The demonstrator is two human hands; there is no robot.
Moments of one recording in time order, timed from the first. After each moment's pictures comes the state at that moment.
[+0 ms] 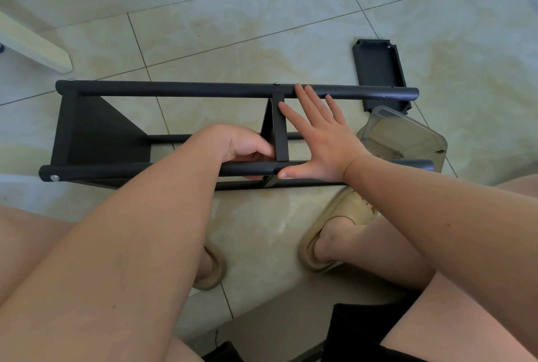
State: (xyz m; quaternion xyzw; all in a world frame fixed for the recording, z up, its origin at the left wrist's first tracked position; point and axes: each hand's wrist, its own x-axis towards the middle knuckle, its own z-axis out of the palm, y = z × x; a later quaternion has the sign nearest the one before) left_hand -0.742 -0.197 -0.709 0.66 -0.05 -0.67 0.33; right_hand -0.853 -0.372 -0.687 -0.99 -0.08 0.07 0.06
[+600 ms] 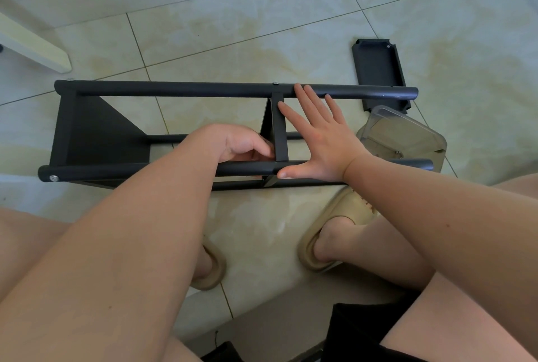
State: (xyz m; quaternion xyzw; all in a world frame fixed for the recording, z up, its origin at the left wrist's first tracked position) left_hand -0.744 -0.194 -0.701 0.65 -0.07 -0.67 0.37; right_hand -0.854 -0.372 -0.687 -0.99 -0.08 0.07 0.06
